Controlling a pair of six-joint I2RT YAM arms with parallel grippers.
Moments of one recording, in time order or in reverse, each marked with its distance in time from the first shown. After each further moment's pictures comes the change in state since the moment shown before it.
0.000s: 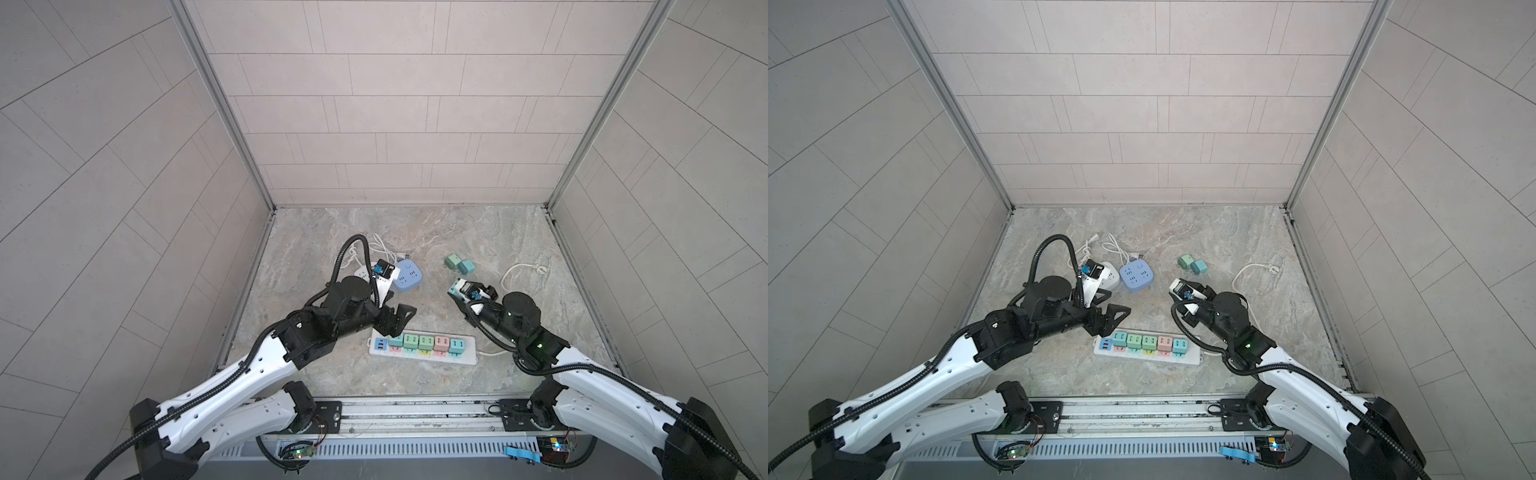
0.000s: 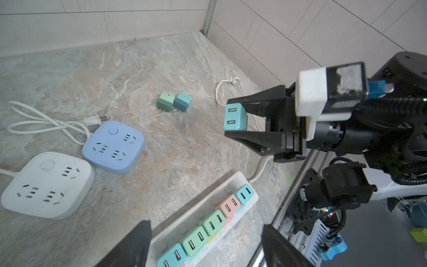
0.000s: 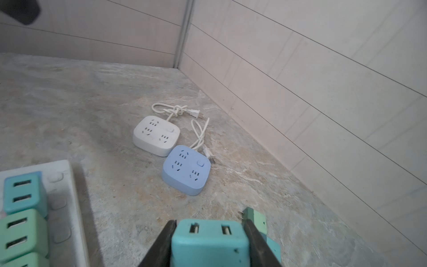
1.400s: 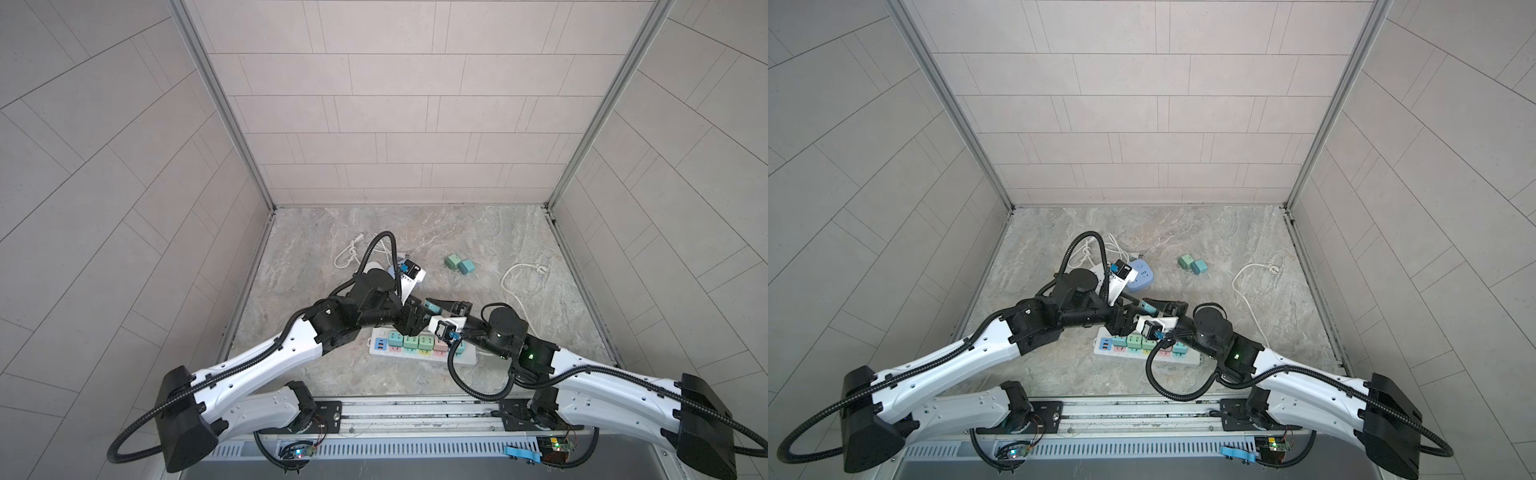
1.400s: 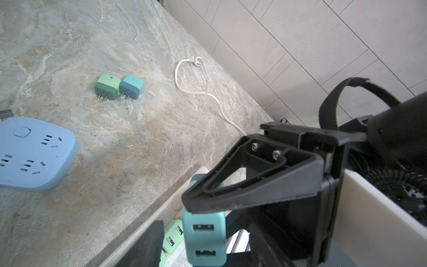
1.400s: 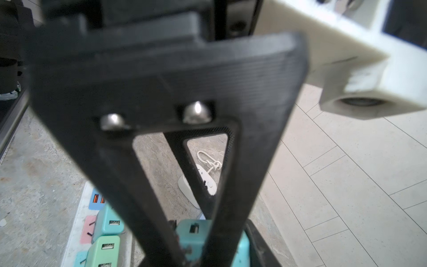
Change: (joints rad) left arm -0.028 0.169 0.027 0.125 0.189 -0.052; right arm 0.326 0.042 0.071 0.072 0.082 -0.209
